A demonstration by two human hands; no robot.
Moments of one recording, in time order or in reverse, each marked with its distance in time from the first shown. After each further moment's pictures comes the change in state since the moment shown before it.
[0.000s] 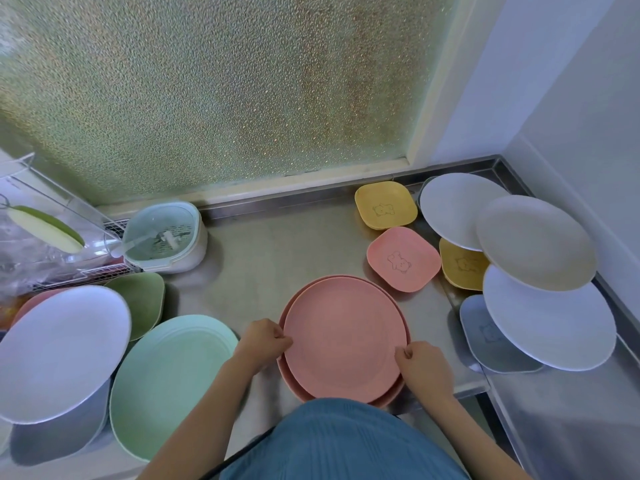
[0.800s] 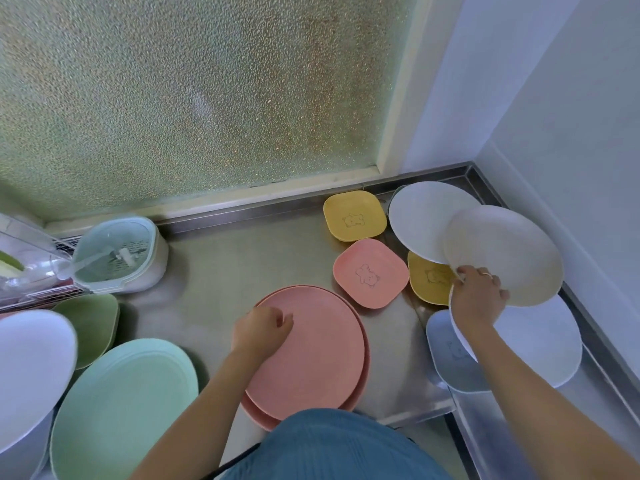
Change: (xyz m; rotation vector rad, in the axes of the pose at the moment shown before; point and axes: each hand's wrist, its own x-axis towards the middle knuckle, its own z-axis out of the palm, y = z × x) left_hand 0.032 0.083 0.019 0.375 0.247 0.141; right_hand 0.158 0.050 -0.118 -0.246 0.536 0.047
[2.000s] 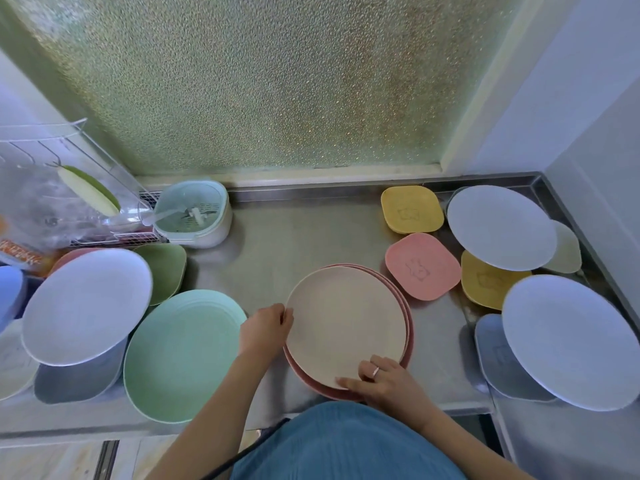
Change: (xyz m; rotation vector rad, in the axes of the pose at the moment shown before) left_hand -0.058 -0.072 0.009 -0.151 0.097 -0.238; right_hand -0.208 -0.055 0.033 0.284 -0.283 -1.458
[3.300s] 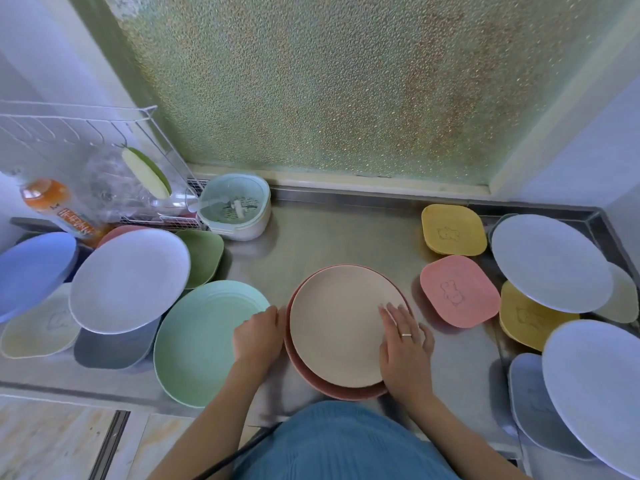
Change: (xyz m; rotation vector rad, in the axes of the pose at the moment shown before) left_hand -0.008 -0.042 -0.011 0.073 0.084 -0.169; right_hand 0.071 0.010 -0.002 -0.075 0.053 0.656
